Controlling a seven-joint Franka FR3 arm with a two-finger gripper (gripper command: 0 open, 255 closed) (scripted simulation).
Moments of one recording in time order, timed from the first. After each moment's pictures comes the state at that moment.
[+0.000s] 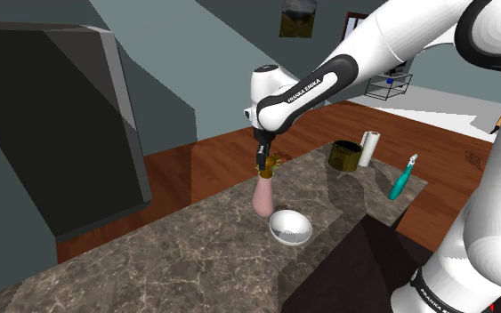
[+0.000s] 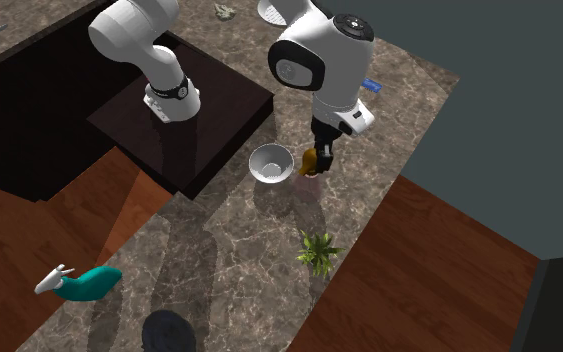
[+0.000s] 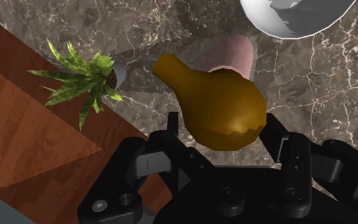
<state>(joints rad) 0.06 0.19 0.01 -2.11 -0.23 2.34 -0.37</state>
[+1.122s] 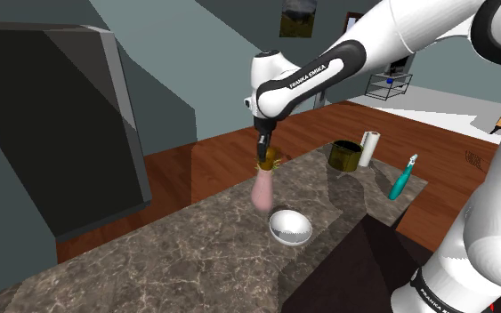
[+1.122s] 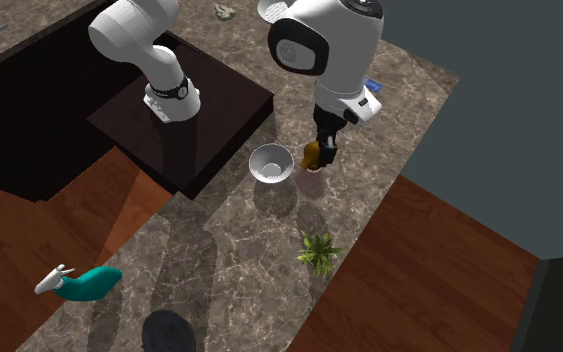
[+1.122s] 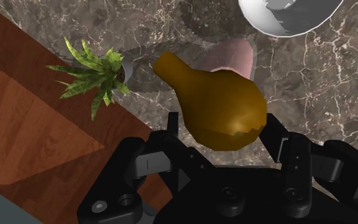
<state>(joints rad) 0.06 0.14 0.01 -2.08 -0.21 2.25 -0.39</state>
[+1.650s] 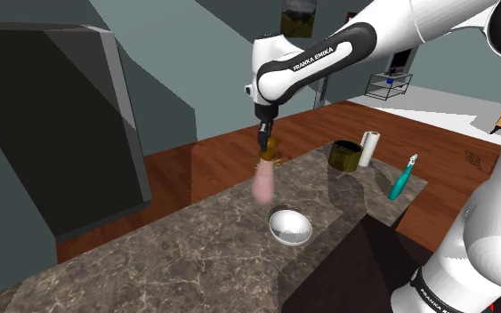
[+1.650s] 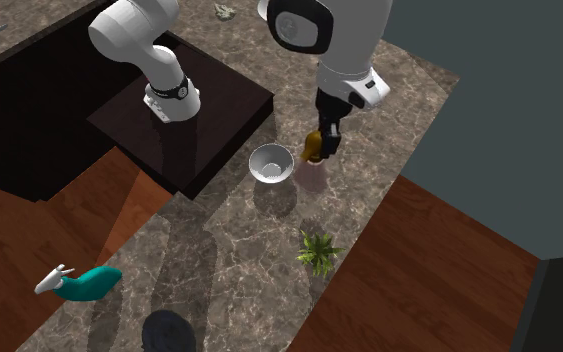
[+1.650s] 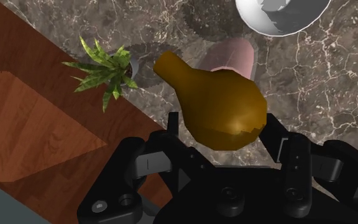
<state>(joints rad) 0.06 0.09 0.01 -2.03 -0.20 2.16 -0.41</state>
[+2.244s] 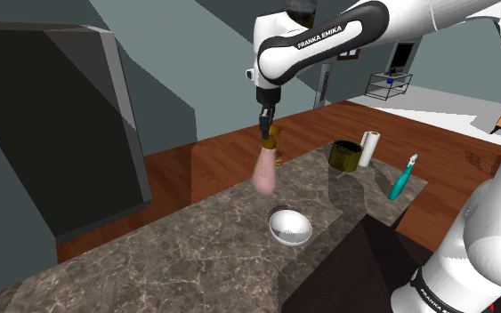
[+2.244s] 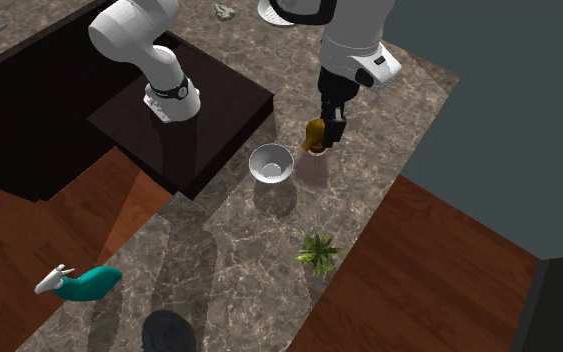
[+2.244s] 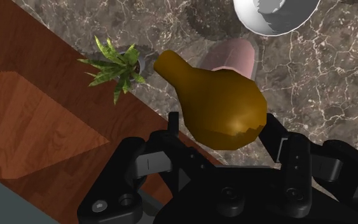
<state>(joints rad) 0.06 0.05 0.02 -1.96 -0.18 2.04 -0.43</state>
